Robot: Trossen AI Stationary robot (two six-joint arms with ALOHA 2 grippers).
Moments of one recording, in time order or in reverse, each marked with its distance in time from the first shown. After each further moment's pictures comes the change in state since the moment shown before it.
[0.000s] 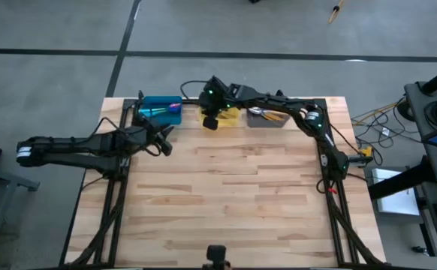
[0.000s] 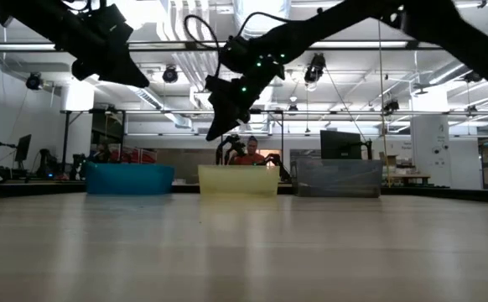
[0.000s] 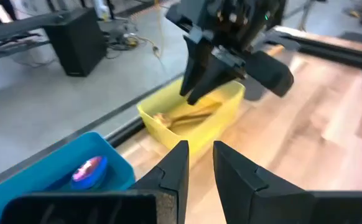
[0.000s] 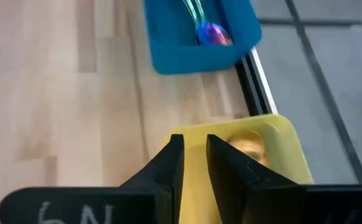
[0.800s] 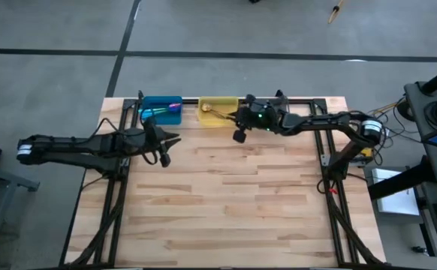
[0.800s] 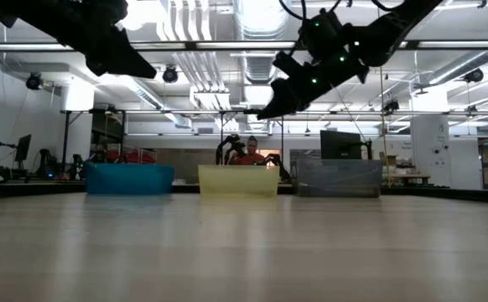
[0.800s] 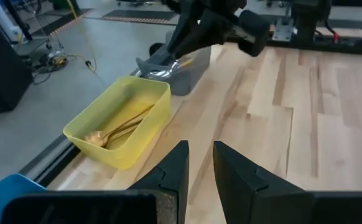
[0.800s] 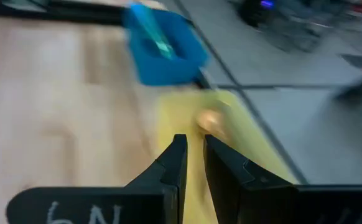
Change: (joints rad) left arm -0.046 0.005 0.000 0.044 0.259 0.177; right arm 0.054 -0.634 -1.097 0.882 0.099 0.044
